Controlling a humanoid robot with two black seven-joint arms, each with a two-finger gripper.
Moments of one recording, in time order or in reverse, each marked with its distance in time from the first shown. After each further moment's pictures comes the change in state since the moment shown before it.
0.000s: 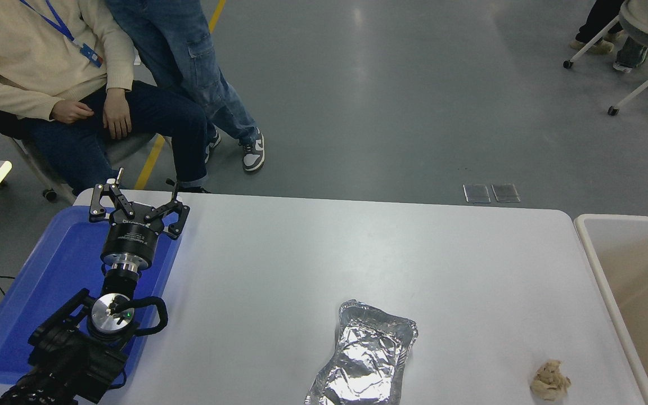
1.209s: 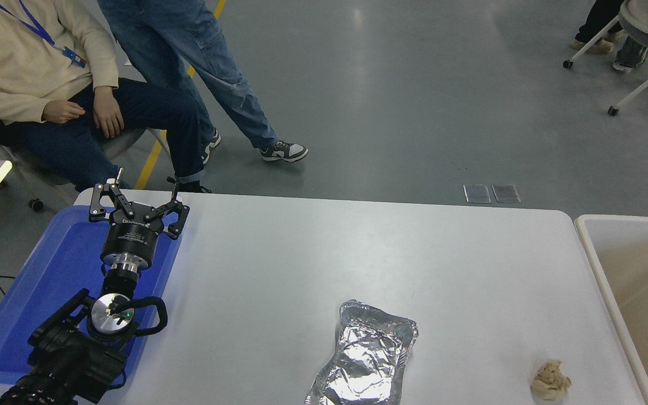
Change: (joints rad) left arm 0.000 0.001 0.000 0.000 0.000 0.000 0.000; right arm 0.051 -0.056 0.619 0.091 0.005 -0.070 0.004
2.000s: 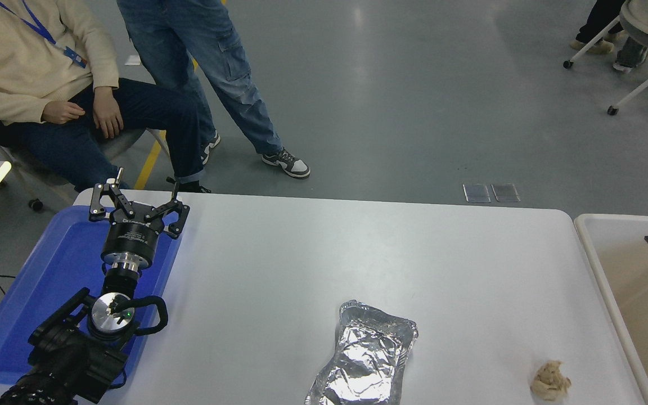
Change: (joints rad) left arm -0.001 0.000 0.000 -0.001 0.000 0.000 0.002; right arm -0.003 -0.061 0.610 0.410 0.136 0.184 0.043
